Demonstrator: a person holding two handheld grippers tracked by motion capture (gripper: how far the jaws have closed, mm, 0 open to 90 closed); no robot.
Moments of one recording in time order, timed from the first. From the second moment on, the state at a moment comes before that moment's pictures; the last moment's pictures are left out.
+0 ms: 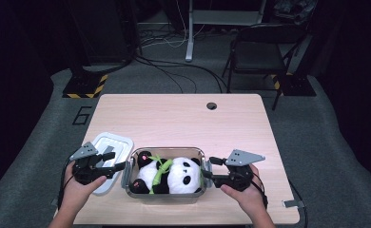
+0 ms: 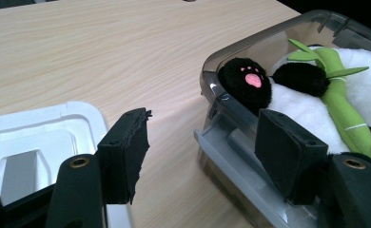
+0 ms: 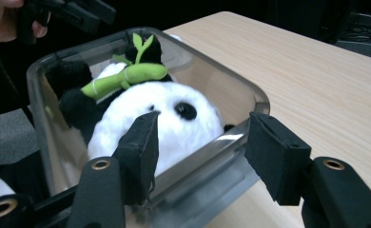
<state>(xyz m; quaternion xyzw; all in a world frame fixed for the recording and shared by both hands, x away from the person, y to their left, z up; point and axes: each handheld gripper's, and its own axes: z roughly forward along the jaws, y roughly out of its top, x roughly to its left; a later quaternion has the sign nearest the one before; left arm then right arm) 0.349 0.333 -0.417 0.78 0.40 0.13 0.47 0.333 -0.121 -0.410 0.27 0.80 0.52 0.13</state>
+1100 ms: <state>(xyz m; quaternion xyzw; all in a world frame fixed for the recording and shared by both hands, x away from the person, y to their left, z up) 0.369 0.305 -0.429 0.79 0.38 0.11 0.47 0.295 -0.105 -0.439 0.28 0.81 0.50 0.12</state>
